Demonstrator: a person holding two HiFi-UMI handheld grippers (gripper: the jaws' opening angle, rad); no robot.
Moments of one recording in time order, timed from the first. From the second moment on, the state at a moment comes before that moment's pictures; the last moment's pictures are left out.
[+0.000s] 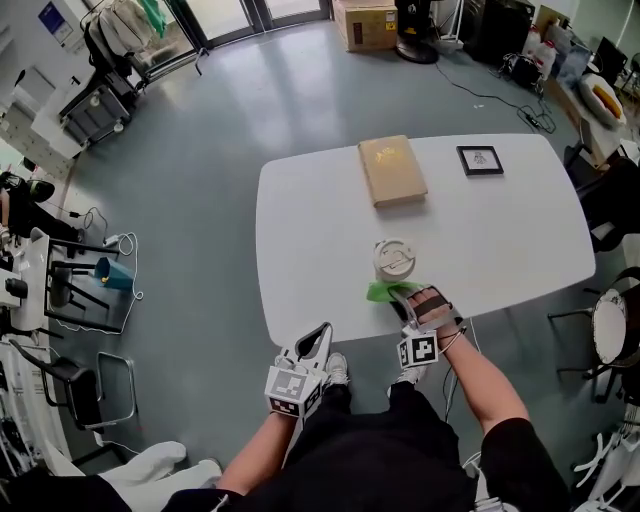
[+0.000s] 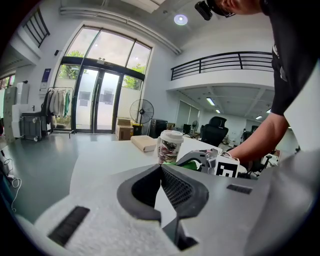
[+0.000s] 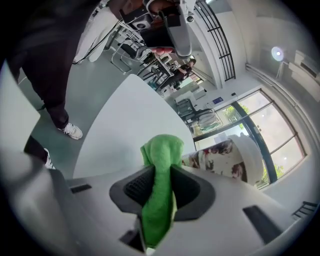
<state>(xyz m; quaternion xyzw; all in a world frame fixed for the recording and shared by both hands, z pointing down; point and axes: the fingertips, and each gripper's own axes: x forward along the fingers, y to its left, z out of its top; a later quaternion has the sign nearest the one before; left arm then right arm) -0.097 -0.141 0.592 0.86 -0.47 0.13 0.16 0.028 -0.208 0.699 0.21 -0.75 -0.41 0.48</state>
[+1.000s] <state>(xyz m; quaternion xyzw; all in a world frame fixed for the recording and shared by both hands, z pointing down) -0.074 -0.155 0.584 0.83 -0.53 0.14 0.15 0.035 -0.179 0.572 0.26 -0.88 -0.30 0.25</state>
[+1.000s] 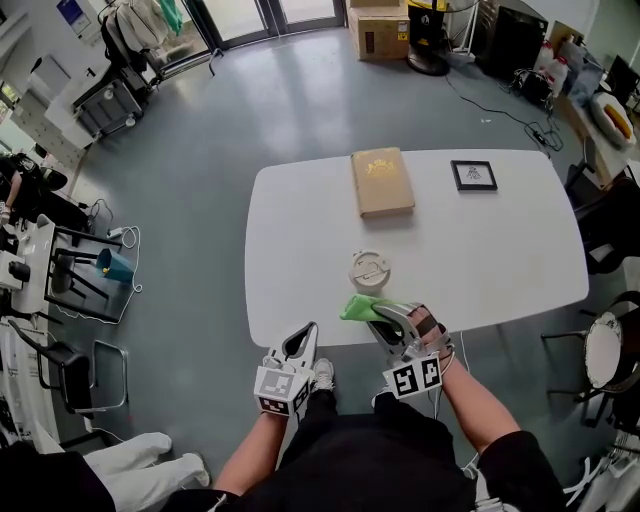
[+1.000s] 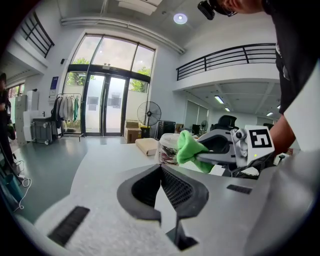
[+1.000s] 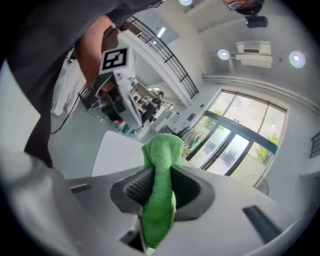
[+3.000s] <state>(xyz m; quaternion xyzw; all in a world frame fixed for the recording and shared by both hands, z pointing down) -0.037 -0.150 0.586 0.84 -0.51 0.14 0.15 0.098 -0.292 0.728 0.45 -0.73 0.52 0.07</state>
